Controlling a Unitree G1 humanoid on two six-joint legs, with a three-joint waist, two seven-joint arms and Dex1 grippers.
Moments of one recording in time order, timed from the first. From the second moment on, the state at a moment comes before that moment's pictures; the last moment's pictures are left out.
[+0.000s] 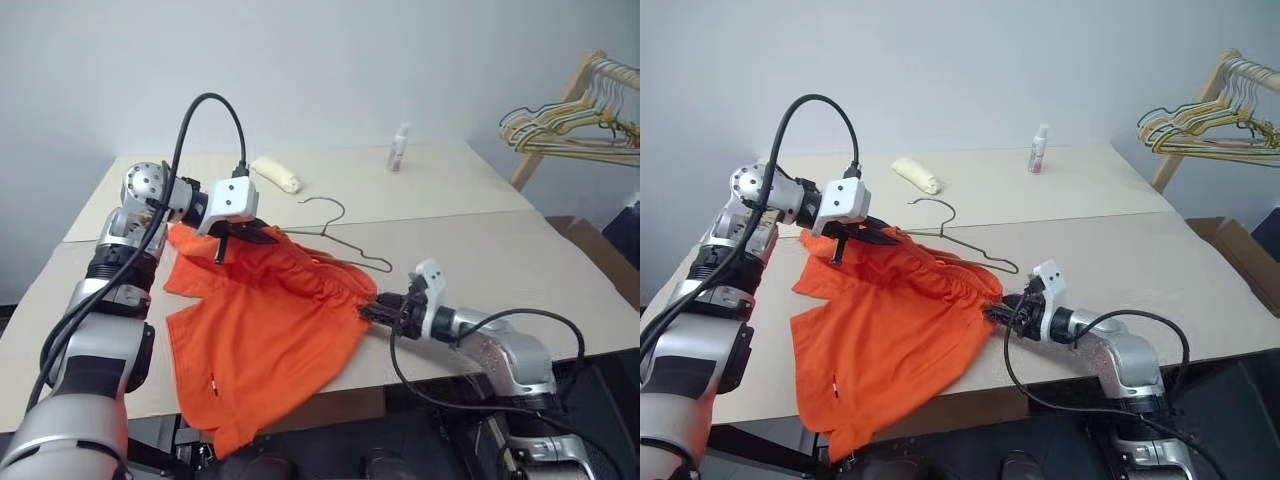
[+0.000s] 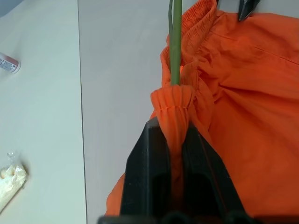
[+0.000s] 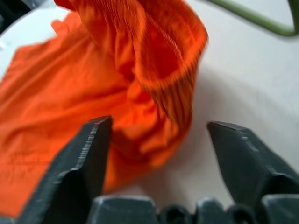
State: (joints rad) left arm -1.04 0.63 -0.21 0.76 0.01 -0.24 -1.50; right arm -0.28 -0.39 -0.01 -0.07 0.48 0.79 0.74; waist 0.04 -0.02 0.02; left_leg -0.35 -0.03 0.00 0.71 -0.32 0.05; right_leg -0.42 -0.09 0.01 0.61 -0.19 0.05
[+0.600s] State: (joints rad) left arm -1.01 0.79 -0.31 0.70 -0.24 -0.24 -1.61; right arm -0.31 -0.49 -0.02 0.01 0.50 0.74 0.84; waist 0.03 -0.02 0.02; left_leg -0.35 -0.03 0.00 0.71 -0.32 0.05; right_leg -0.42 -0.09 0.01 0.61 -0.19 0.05
